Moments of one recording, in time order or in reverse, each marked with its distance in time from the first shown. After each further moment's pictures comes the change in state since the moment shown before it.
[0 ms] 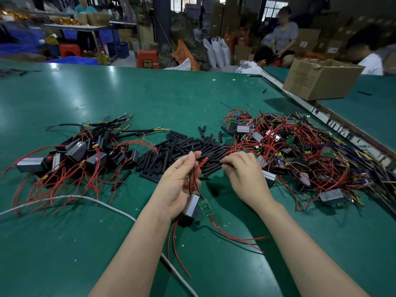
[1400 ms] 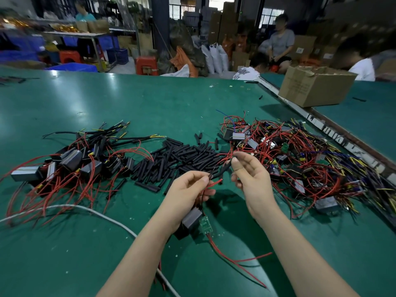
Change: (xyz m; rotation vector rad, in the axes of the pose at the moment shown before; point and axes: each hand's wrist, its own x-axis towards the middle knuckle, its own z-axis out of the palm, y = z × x) left_hand 0.002 -0.019 0.005 0.374 -0.108 0.036; right_hand 0.002 -0.016 -0.019 1.145 0.205 0.573
